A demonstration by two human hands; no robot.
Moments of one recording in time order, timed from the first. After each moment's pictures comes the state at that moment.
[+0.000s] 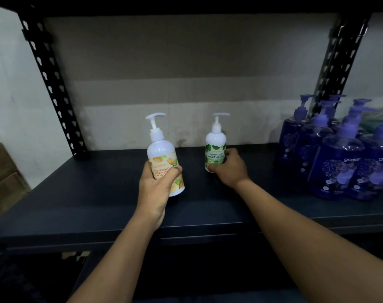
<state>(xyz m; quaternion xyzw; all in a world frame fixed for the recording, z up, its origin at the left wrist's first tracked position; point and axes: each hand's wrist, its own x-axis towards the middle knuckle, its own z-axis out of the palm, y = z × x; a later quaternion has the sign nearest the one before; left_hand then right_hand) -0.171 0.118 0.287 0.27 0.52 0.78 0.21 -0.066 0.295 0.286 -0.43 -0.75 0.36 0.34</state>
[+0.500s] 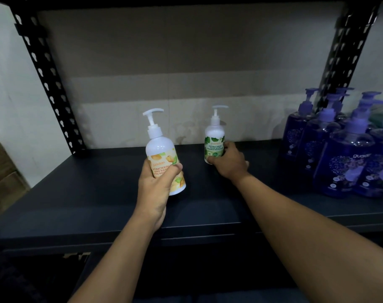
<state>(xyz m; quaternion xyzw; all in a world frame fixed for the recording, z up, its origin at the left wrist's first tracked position) -0.171 0.118 0.288 0.26 0.51 0.79 0.22 -0.086 0.312 0.285 -0.47 -0.76 0.30 0.32</state>
